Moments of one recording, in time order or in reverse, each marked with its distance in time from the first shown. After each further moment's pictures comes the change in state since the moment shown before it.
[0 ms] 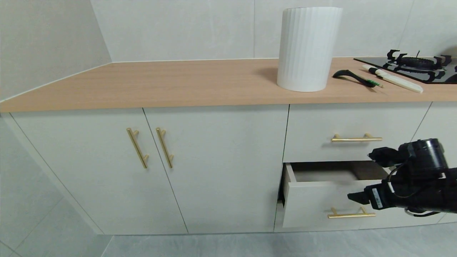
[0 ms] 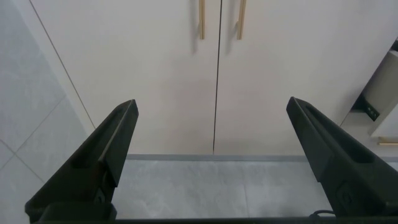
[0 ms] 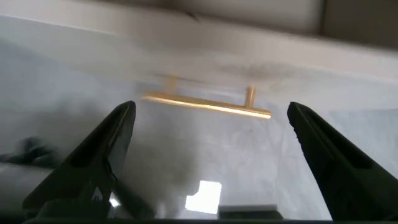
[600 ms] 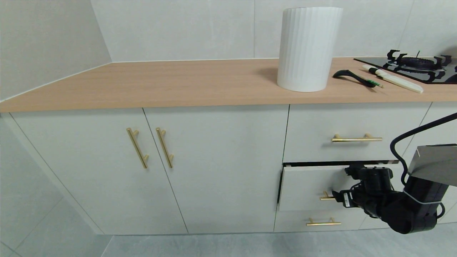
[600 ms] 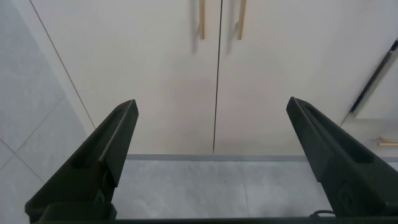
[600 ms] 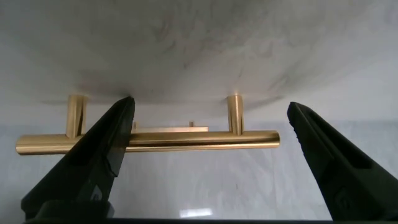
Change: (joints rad) left arm 0.000 0.000 0.000 0.000 0.000 0.000; right arm -0.044 0.654 -0.009 -0.764 -0.180 0.002
